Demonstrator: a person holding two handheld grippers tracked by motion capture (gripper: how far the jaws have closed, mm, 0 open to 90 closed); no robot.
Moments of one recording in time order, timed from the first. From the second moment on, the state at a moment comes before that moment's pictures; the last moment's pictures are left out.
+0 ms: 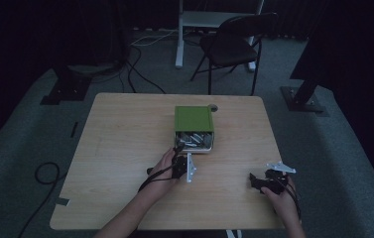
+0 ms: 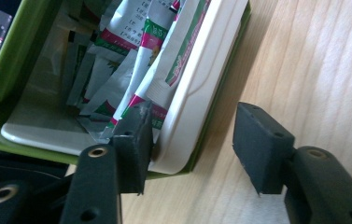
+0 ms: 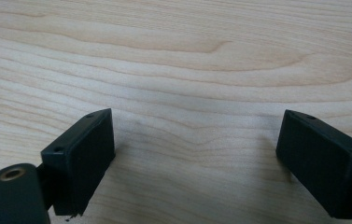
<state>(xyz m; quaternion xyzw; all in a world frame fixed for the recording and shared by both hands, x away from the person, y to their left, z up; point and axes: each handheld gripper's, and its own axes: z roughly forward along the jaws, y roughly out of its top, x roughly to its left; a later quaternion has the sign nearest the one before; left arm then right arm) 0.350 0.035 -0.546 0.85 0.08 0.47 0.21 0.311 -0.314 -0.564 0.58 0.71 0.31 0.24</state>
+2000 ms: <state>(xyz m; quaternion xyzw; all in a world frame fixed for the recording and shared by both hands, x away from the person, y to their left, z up) 0.331 0.030 -0.544 0.86 0.03 0.47 0.18 0.311 -0.314 -0.564 0.58 0.71 0.31 0.24</state>
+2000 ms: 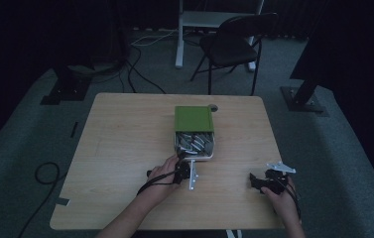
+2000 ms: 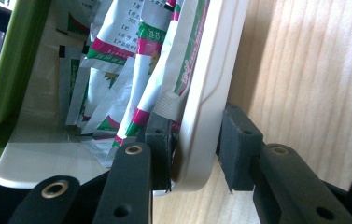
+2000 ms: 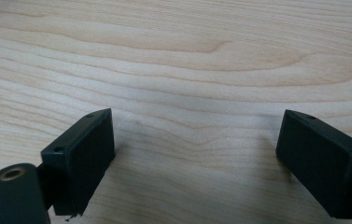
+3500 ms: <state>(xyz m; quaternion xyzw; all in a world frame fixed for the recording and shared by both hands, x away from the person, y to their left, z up) 0.278 0.032 -0.544 0.87 0.03 0.46 0.19 0.311 -0.314 -0.564 0.58 0.71 0.31 0.24</state>
